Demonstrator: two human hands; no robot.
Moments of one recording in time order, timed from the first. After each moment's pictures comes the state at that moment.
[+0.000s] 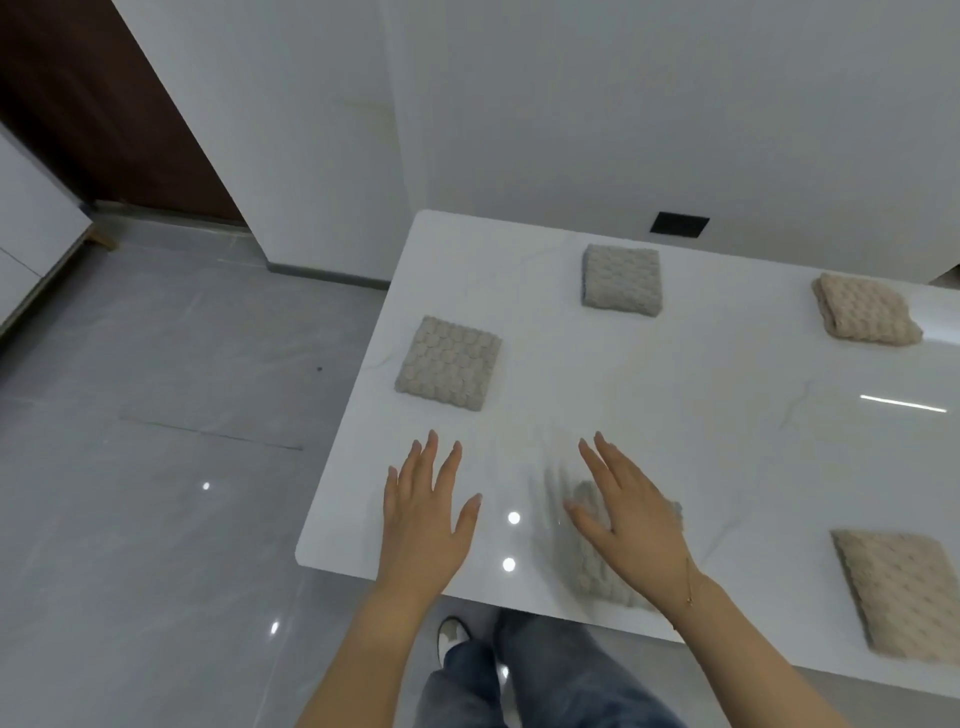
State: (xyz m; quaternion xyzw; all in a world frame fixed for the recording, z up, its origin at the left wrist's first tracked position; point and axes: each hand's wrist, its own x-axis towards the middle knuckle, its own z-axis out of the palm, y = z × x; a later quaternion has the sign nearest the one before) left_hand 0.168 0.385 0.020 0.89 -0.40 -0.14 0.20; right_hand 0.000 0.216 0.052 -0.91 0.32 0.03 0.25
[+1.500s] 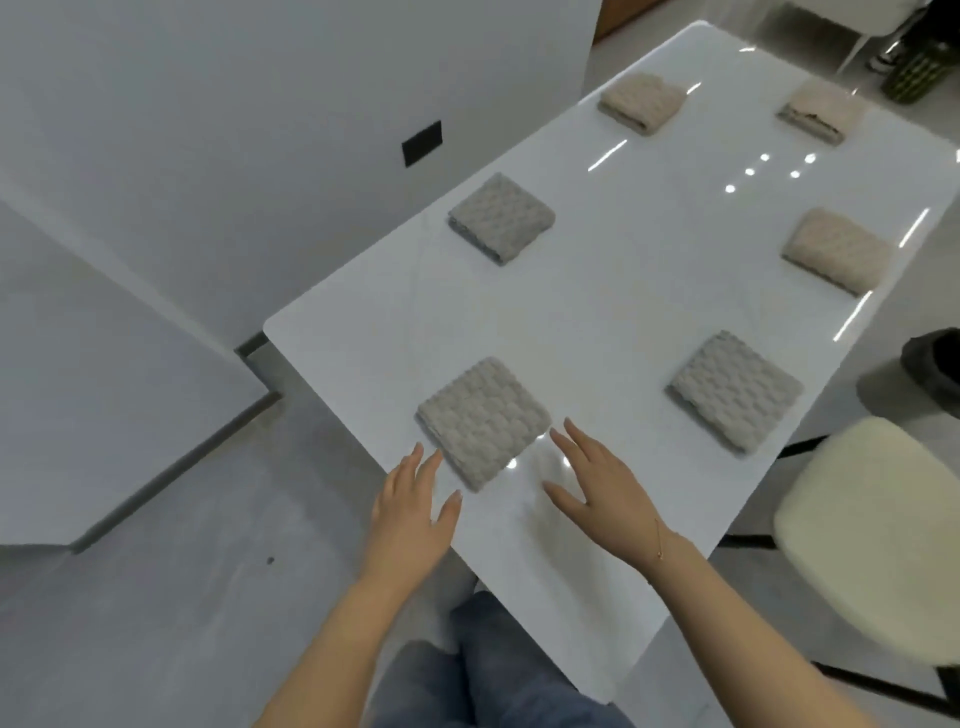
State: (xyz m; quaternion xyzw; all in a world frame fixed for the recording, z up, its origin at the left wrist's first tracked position) left_hand 0.500 0.306 0.008 0.63 -0.68 -0.38 0.07; right_hand 0.262 0.322 0.011 -0.69 0.67 -0.05 0.28
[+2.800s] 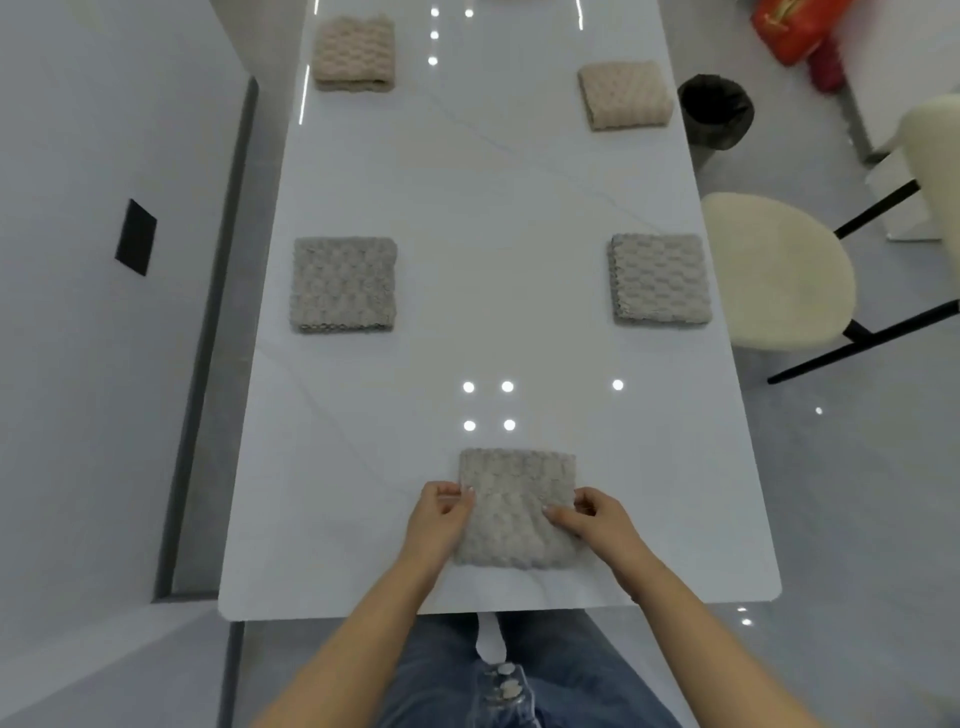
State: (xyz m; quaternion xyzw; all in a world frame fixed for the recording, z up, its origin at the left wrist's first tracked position) left_hand 0.507 0.086 -0.049 0.51 -0.56 -0.65 -0.11; right_hand 0.393 0.262 -0.038 0.07 0.76 -0.42 0.48
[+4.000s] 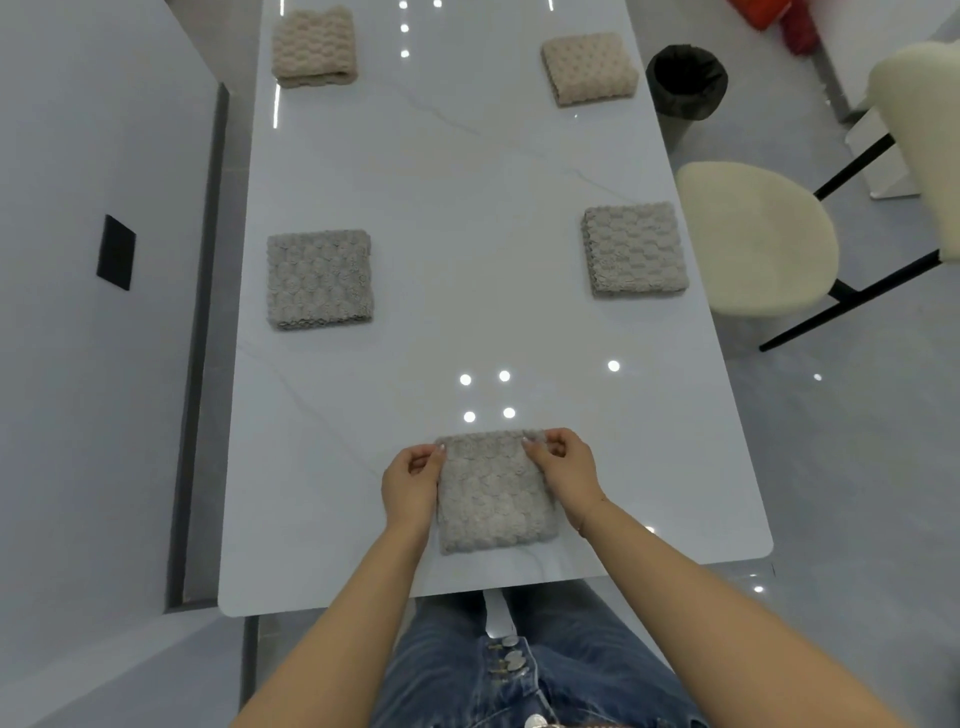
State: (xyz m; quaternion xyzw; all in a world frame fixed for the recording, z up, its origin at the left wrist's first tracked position) left_hand 0.494 0.075 -0.062 0.55 -0.57 -0.61 0.04; right_hand 0.389 0.225 -0.059 0.10 0.78 -0.51 0.35
